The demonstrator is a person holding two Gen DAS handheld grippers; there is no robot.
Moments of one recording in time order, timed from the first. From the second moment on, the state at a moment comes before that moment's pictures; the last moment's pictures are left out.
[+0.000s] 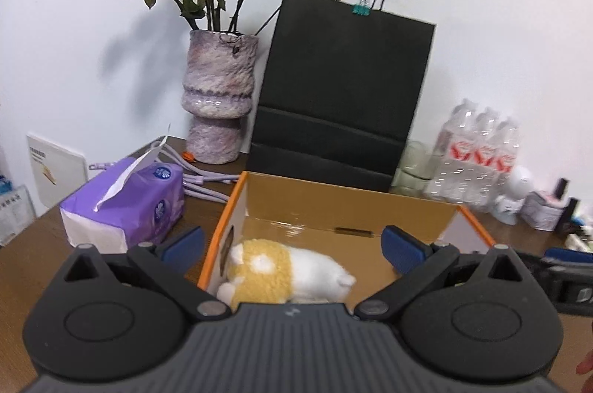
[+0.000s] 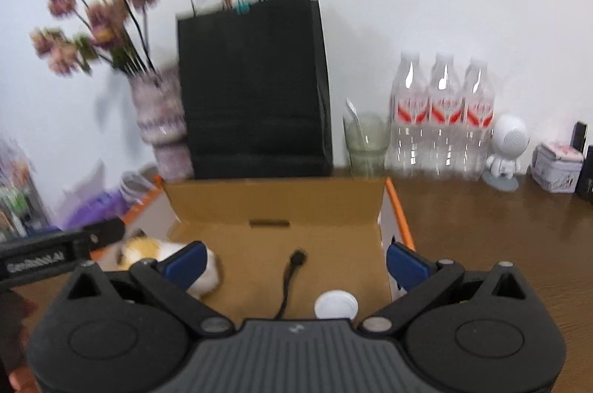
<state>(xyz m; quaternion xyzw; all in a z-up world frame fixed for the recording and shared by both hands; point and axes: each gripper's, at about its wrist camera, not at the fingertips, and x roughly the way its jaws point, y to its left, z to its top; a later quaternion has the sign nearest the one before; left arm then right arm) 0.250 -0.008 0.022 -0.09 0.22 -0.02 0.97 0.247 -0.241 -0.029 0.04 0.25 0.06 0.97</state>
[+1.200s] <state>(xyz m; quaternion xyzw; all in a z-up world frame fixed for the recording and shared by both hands) 0.135 -0.016 -0.047 0.01 0.31 -0.08 0.95 0.088 -0.277 -0.111 0.02 0.27 0.02 0.96</state>
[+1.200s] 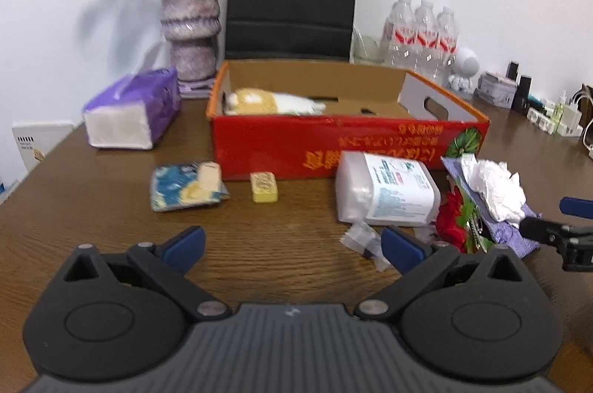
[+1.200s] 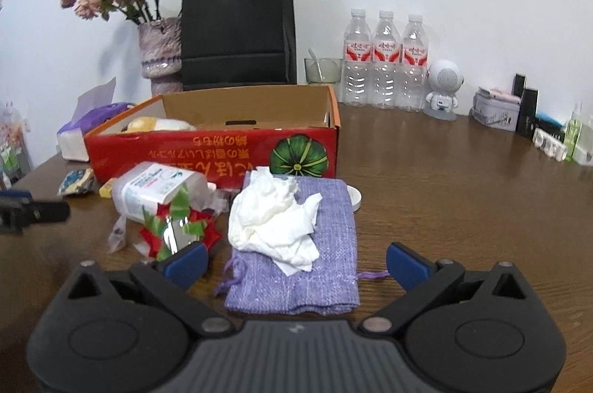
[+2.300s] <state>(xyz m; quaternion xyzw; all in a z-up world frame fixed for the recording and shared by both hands) 0.134 -0.036 -0.057 0.00 0.30 -0.08 0.95 0.115 -0.255 -0.114 -0.01 0.24 0.05 0.97</state>
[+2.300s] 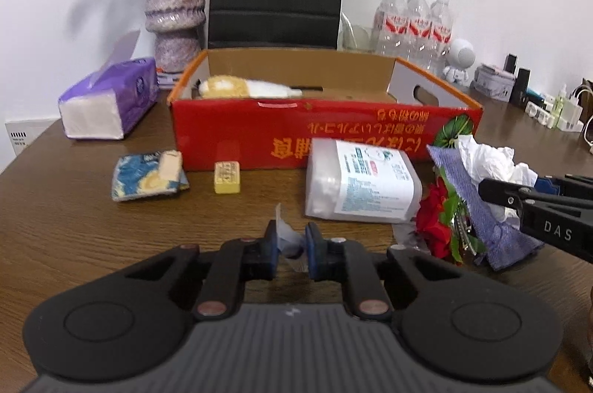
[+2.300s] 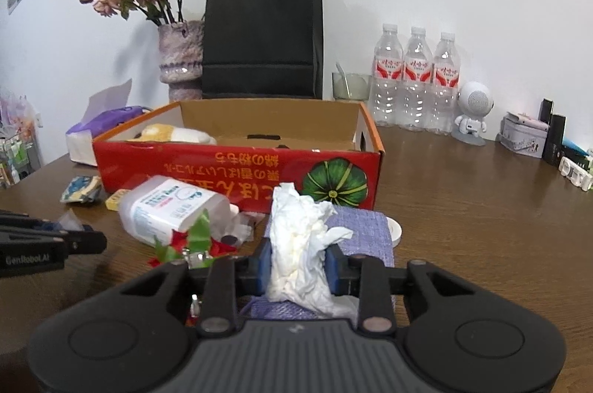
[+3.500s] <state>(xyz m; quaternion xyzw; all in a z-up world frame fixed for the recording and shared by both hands) 0.309 -0.042 -0.020 -0.14 0.27 -0.06 0.95 0.259 -0.232 -0.060 0.00 0.23 0.07 0.97</state>
